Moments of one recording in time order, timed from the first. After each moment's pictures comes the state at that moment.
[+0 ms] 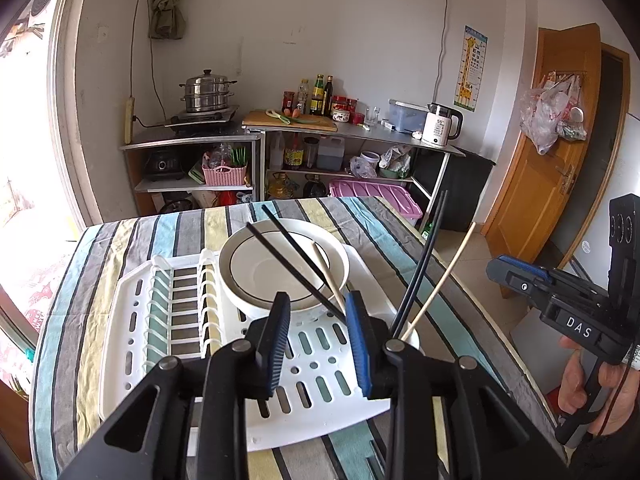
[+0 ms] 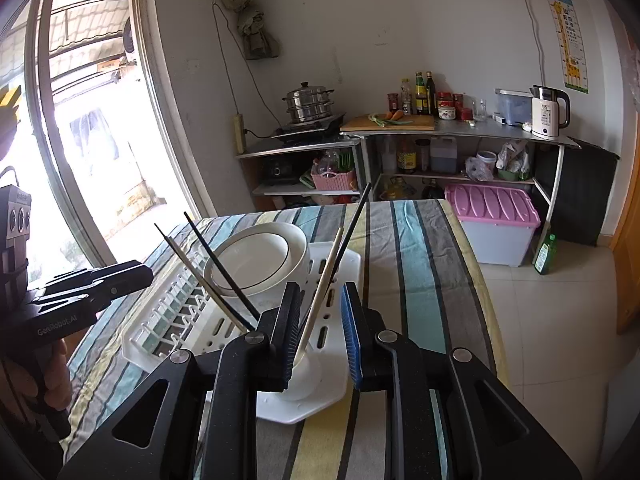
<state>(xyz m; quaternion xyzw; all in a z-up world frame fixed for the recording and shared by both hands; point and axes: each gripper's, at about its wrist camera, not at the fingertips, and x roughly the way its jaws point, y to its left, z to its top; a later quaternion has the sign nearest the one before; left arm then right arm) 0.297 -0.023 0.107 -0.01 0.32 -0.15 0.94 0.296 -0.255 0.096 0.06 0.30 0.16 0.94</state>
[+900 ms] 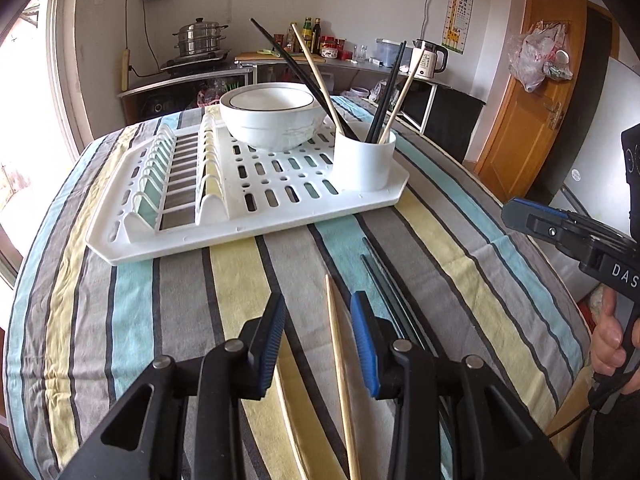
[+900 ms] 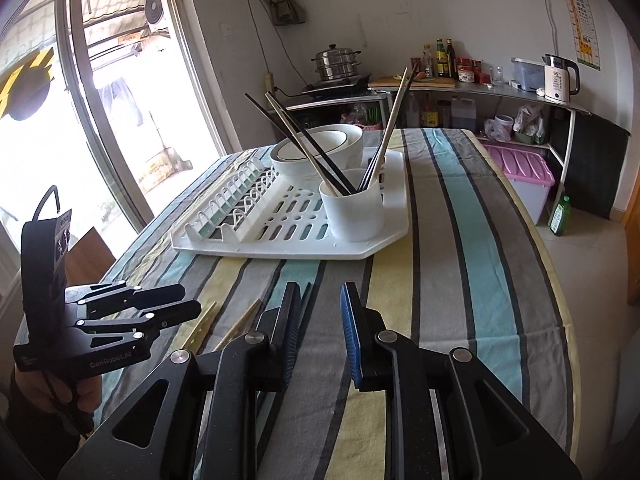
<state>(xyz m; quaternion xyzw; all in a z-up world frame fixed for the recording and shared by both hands) 0.180 -0.010 0.007 0.02 0.40 -0.16 0.90 0.173 -0.222 0.028 0.05 0.35 0.19 0.92</state>
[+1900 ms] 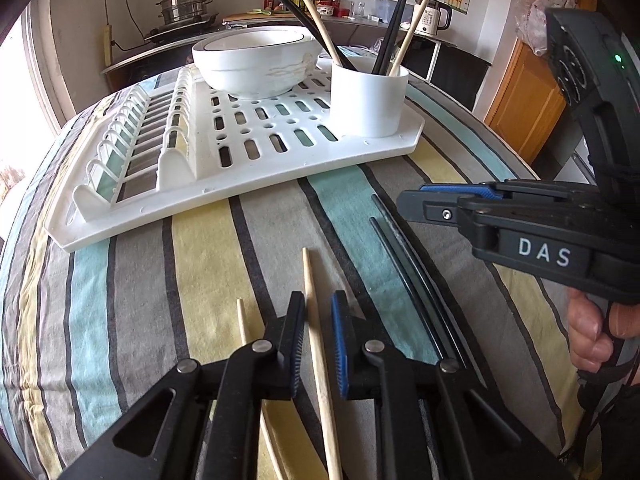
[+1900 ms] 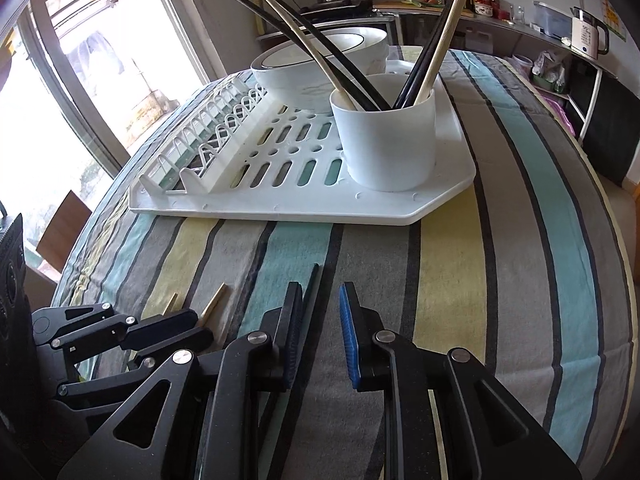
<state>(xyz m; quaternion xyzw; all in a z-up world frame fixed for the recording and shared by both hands) 0.209 -0.031 -0.033 0.04 0.46 -0.16 0.87 0.251 -0.174 -0.032 0.03 0.48 0.18 0.86</state>
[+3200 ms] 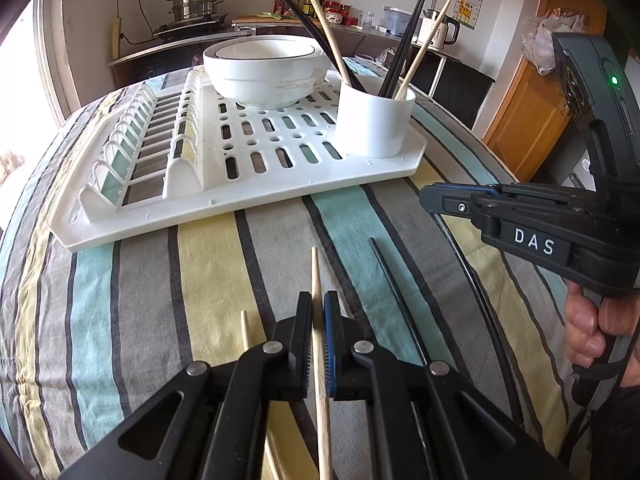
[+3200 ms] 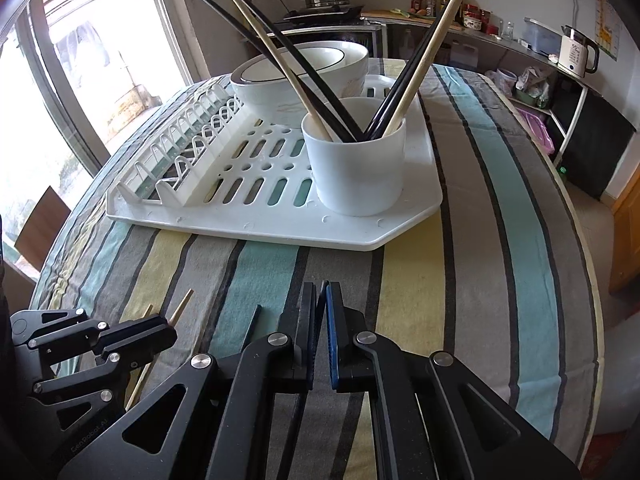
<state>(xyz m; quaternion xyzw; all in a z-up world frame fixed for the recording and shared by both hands) 0.212 -0.027 -0.021 0.01 0.46 -0.16 0.88 0.252 -0.186 -0.007 0.00 0.46 0.15 0.87</state>
